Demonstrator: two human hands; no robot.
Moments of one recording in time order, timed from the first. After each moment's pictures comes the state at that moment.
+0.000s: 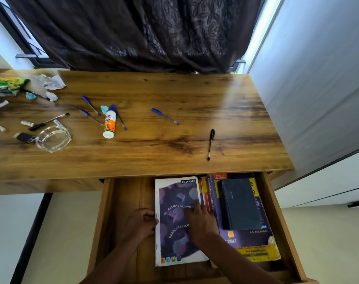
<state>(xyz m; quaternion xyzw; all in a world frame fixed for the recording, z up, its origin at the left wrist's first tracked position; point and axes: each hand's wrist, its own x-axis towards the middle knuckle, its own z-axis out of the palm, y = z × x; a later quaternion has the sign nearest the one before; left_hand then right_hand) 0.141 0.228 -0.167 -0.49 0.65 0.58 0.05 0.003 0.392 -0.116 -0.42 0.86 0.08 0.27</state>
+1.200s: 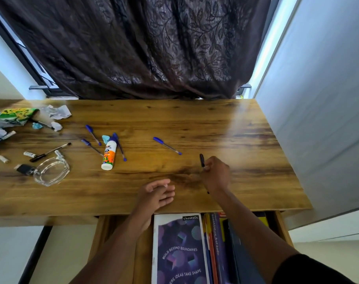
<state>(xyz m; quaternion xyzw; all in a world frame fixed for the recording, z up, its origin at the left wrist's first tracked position) -0.002 0.160 -0.056 -0.40 0.52 0.74 -0.10 -0.188 0.277 -0.043 -0.18 0.92 -0.33 0.12</state>
